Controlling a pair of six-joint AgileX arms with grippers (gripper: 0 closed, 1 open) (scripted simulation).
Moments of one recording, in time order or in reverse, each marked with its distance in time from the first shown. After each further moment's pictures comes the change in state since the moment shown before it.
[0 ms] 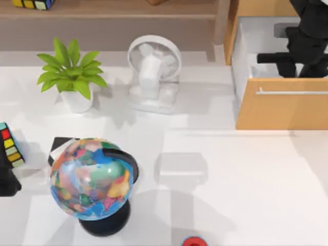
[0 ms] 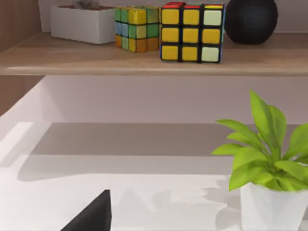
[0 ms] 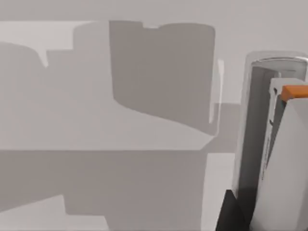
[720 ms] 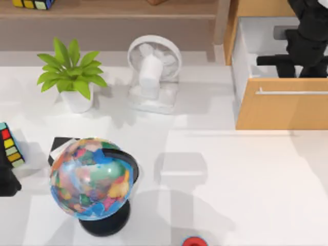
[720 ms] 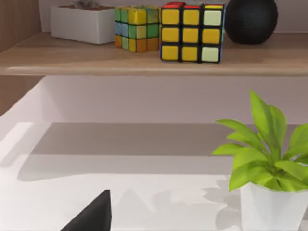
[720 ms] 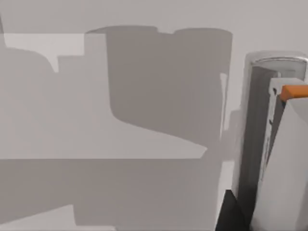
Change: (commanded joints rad) left arm 0.000 0.000 0.000 0.000 0.000 0.000; right arm -0.001 0.005 -0.016 0.019 0.003 -0.001
